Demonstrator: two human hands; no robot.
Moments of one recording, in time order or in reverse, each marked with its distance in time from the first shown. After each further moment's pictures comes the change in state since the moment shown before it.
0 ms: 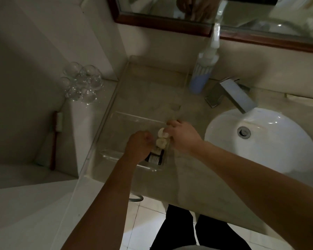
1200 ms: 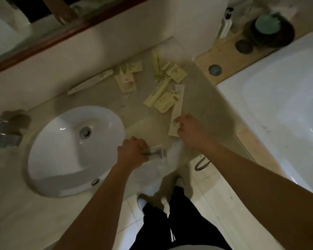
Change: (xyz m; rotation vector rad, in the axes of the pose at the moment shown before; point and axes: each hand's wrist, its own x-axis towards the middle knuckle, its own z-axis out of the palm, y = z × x) left_hand -0.170 0.422 0.436 0.755 -0.450 0.513; right_hand -0.571 0.404 0.056 0.640 0.428 0.995
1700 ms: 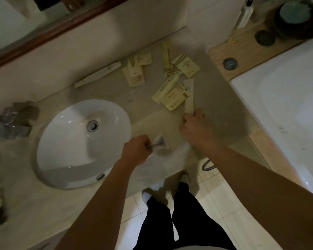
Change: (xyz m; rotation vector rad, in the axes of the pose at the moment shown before) left_hand 0.009 -0.004 0.000 -0.135 0.010 -0.033; right_hand 0.025 0.006 0.025 -0.249 0.082 0.041
